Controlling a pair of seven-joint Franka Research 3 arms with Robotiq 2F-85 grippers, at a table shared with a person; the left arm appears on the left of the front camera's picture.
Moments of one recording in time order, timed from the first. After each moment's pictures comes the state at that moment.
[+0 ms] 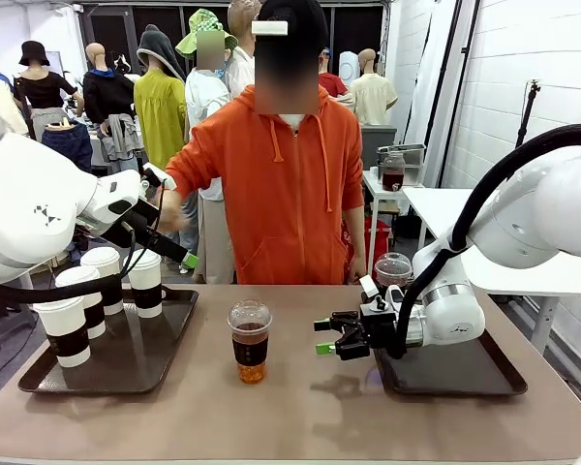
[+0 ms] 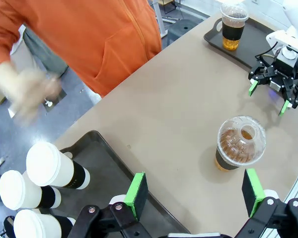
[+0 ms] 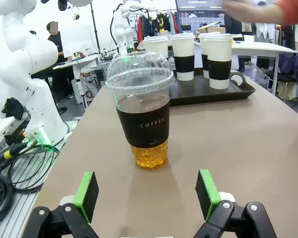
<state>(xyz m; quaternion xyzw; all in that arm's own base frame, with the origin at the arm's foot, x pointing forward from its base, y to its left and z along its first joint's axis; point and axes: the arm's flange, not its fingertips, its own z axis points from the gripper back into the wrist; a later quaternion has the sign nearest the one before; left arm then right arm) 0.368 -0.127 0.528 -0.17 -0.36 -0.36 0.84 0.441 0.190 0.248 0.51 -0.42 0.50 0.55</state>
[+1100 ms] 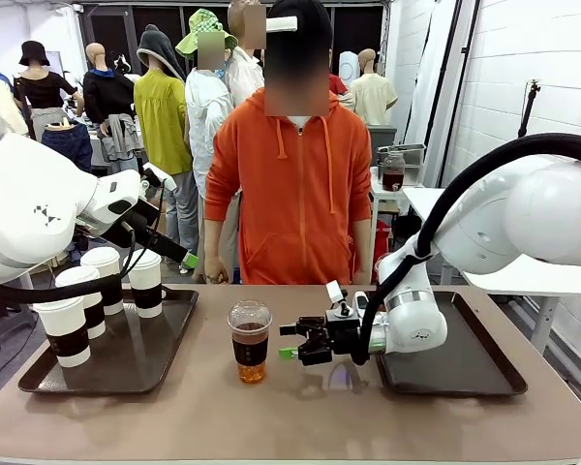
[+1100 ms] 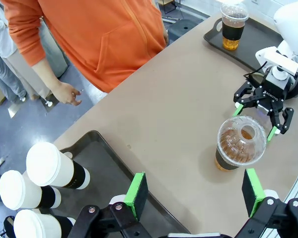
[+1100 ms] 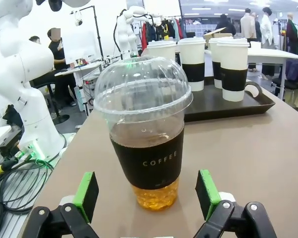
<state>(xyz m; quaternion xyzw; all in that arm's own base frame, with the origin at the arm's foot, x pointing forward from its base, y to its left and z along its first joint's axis) 0.368 -0.127 0.528 -0.17 -0.36 -0.36 0.84 0.438 0.271 0.234 0.53 -0.43 0.50 0.54</state>
